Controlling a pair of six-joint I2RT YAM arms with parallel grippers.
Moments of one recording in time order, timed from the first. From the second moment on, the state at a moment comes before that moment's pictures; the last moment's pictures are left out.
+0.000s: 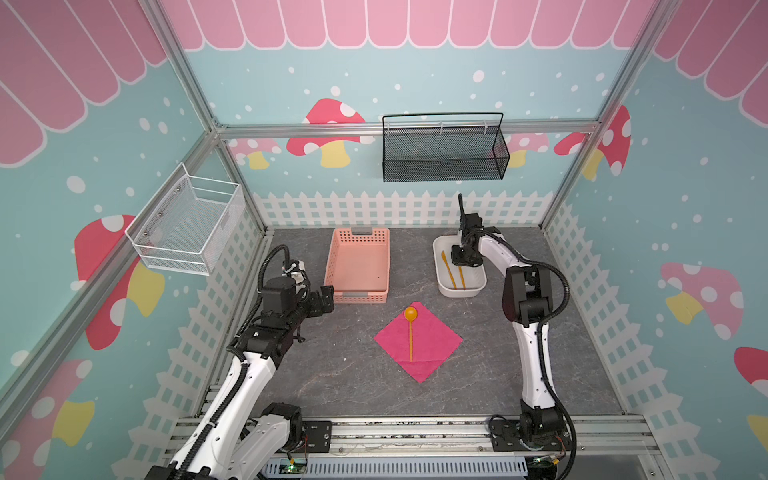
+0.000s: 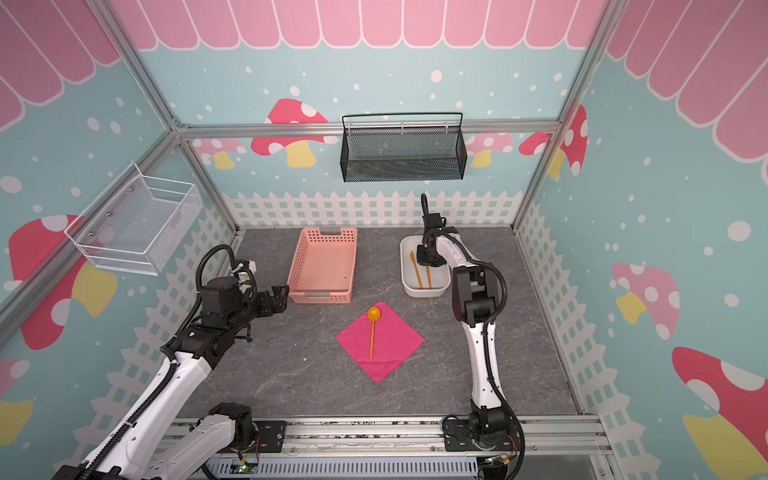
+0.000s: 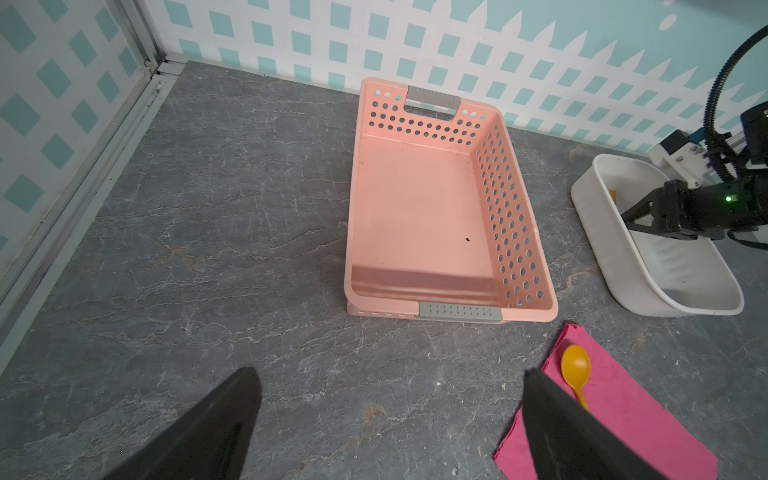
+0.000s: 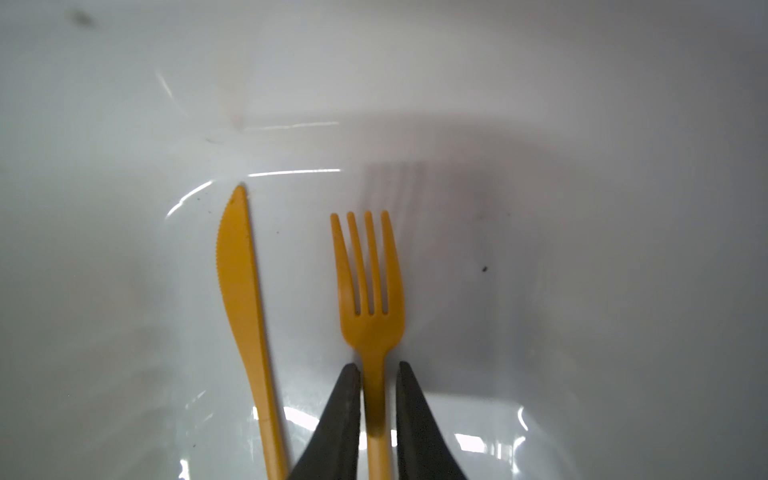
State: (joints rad) left arm -0.12 0.91 0.74 -0.39 0.02 -0.26; right arm 0.18 2.44 2.09 -0.82 -0.03 0.18
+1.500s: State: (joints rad) left arm -0.12 0.89 0.74 -0.39 0.02 -0.26; right arm 0.18 2.42 2.18 -0.91 -0.04 0.18
